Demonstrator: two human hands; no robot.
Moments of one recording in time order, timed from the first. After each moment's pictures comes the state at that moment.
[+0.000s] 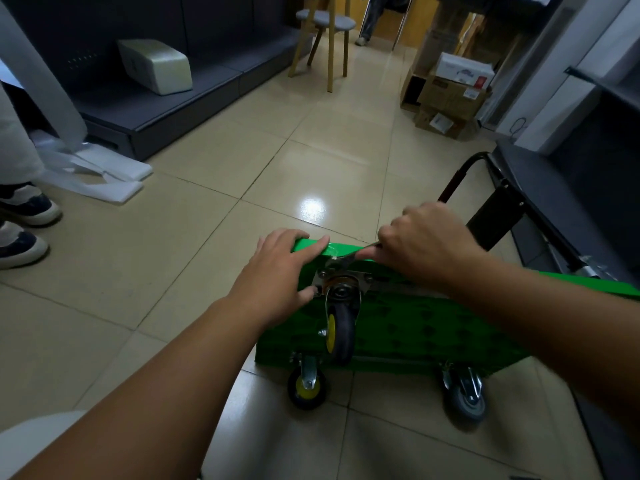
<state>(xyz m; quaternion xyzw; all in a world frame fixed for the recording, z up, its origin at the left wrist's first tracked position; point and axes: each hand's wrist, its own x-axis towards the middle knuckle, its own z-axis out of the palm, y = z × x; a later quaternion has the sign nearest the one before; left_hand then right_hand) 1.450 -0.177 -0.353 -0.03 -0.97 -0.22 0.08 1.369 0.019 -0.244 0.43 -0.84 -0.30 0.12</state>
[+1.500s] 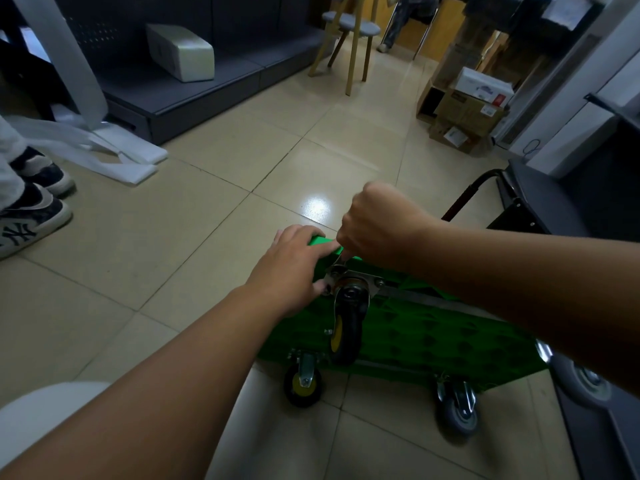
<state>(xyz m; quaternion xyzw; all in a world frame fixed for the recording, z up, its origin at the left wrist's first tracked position) 1.455 -0.172 -0.343 -0.01 -0.96 -0.25 0.09 1.385 -0.061 -0.223 0.56 -0.65 -0.49 0.11</state>
